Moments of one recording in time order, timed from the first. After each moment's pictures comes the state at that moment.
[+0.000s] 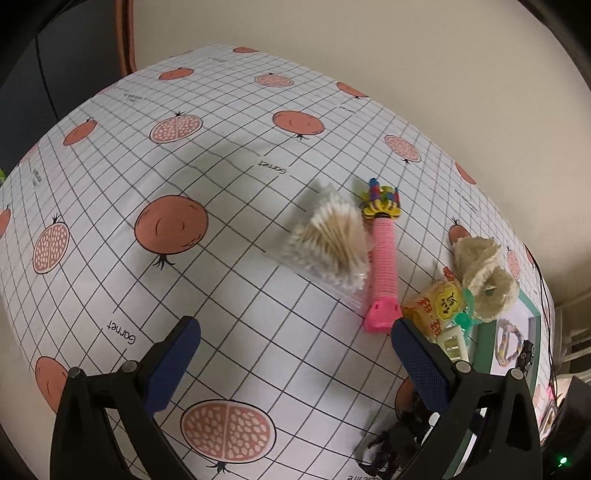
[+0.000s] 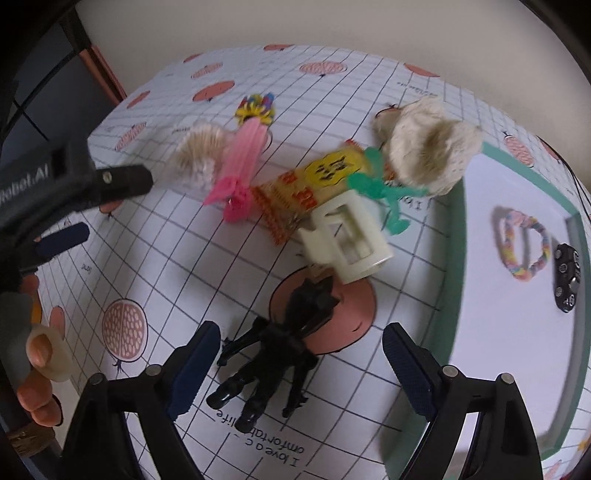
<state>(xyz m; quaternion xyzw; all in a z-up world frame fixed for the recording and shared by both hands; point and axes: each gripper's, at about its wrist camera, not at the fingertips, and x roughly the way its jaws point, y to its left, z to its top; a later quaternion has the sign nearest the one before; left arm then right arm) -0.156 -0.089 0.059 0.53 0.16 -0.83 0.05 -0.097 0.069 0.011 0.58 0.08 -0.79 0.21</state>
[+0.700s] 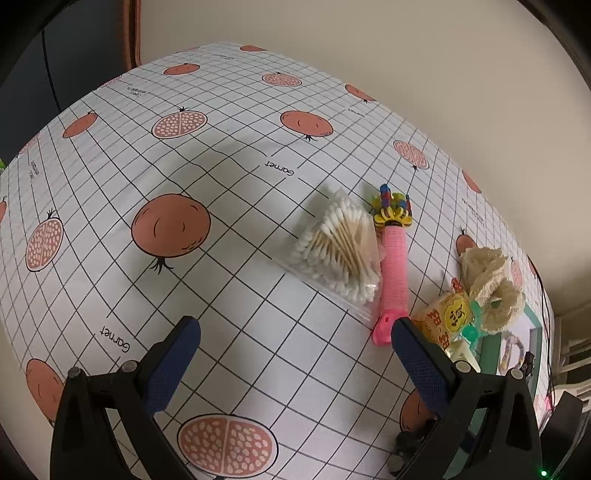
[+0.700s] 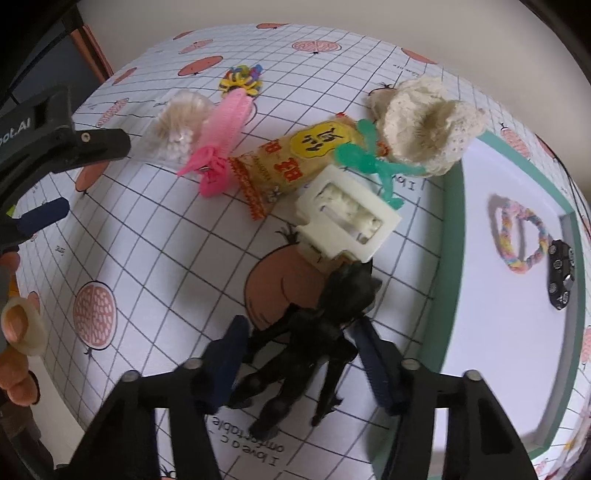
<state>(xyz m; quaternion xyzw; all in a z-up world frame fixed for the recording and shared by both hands) -0.162 -0.096 0.048 0.52 0.17 -0.83 0.05 -0.093 0.076 -0.007 0.59 0.12 -0.77 0.18</state>
